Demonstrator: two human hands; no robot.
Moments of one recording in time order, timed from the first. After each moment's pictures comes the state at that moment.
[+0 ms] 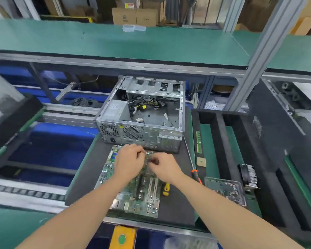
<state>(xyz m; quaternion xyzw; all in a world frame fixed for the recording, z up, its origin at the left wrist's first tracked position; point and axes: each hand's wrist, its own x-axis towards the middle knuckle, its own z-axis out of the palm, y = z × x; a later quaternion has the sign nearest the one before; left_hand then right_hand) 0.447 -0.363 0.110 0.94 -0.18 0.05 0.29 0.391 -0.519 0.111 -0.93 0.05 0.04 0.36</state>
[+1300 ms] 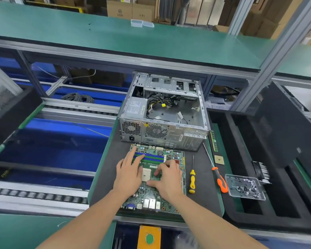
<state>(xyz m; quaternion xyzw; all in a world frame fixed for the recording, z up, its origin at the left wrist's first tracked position) 0.465 -0.246 0.017 0.95 -0.23 0.00 0.23 0.385 -0.405 0.054 -0.94 0.19 -0.01 0.29</state>
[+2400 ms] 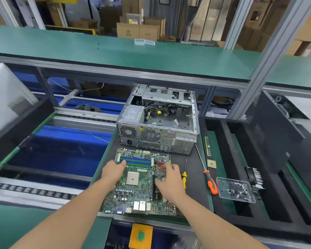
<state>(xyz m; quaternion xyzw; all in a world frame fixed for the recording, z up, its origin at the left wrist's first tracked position) 0.462 -0.237 0.085 0.87 0.15 -0.19 0.43 0.348 -0.433 0.094 -0.91 0.19 0.01 0.37</state>
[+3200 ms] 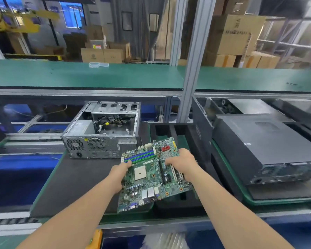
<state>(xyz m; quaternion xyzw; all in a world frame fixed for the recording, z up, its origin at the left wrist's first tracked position) 0.346 -0.440 0.150 0.73 0.15 -0.31 0.59 0.221 -0.650 0.225 -0.80 0.34 -0.02 0.50</state>
